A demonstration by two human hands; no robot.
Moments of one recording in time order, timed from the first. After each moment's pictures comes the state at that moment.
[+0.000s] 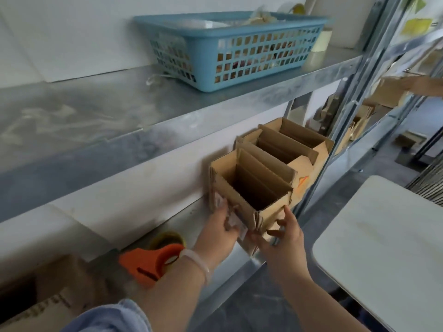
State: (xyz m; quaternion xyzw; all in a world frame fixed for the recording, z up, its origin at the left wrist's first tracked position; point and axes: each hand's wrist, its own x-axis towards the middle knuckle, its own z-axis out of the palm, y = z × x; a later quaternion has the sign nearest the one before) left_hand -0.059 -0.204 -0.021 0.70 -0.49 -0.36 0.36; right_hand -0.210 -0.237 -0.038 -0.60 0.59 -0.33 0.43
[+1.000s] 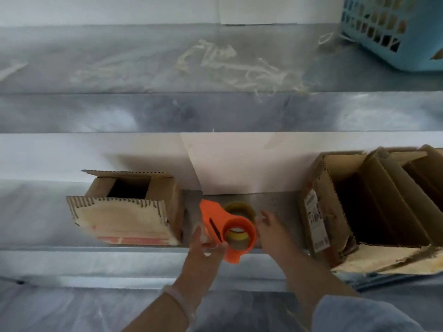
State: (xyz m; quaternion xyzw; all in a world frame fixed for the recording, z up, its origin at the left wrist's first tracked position) left_hand -0.033 -0.076 -0.068 0.74 -0.01 -0.29 0.61; right_hand -0.063 -0.248 -0.075 -0.73 0.41 0.04 0.55
